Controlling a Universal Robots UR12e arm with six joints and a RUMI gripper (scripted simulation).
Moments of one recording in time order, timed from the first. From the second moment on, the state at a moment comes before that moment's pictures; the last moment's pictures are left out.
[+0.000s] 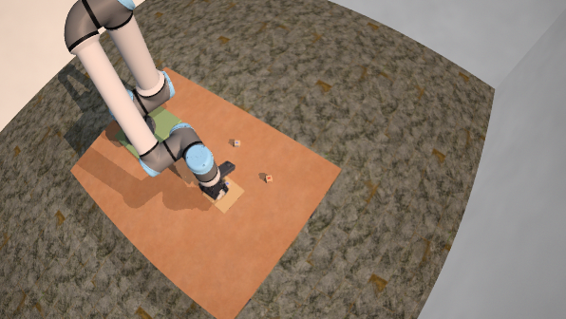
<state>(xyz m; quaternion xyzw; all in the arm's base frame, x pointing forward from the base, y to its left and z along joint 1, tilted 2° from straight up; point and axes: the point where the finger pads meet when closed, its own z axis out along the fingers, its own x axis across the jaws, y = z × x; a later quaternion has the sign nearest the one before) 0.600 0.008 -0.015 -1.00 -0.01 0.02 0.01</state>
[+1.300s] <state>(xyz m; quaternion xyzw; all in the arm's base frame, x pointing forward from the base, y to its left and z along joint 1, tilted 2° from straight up) 0.600 0.008 -0.019 -1.00 -0.01 0.02 0.01</state>
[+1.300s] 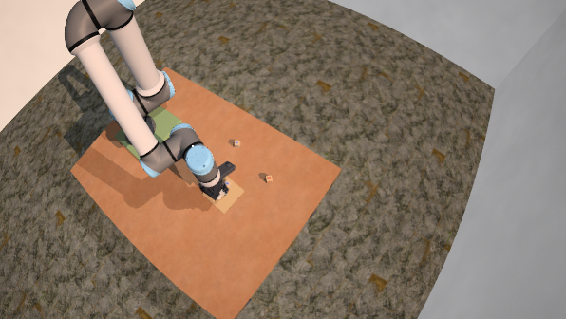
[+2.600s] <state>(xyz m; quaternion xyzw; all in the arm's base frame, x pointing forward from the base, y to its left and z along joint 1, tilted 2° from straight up) 0.600 0.008 -0.019 -1.00 -0.01 0.02 0.01</state>
